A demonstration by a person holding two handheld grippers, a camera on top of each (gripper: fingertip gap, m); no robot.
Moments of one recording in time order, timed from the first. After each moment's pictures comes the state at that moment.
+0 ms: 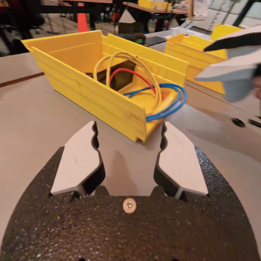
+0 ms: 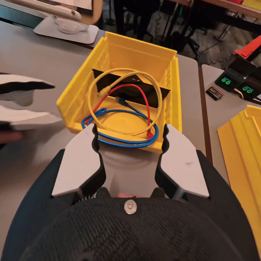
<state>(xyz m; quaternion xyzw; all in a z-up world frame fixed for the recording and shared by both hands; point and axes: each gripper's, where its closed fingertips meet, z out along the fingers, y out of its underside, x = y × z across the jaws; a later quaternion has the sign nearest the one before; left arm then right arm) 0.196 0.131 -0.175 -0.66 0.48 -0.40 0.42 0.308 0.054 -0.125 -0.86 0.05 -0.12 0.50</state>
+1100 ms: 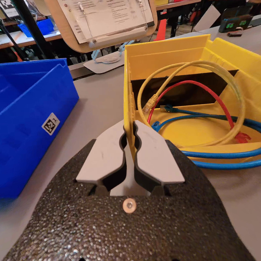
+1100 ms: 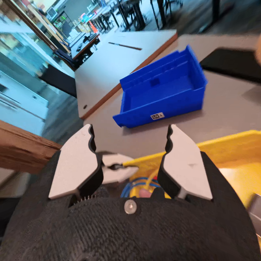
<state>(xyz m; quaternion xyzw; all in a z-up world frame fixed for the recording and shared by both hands) -0.136 0.266 -0.181 -0.71 0.39 -0.23 0.54 -0.101 0.312 -0.039 -0.81 -0.11 0.38 0.44</state>
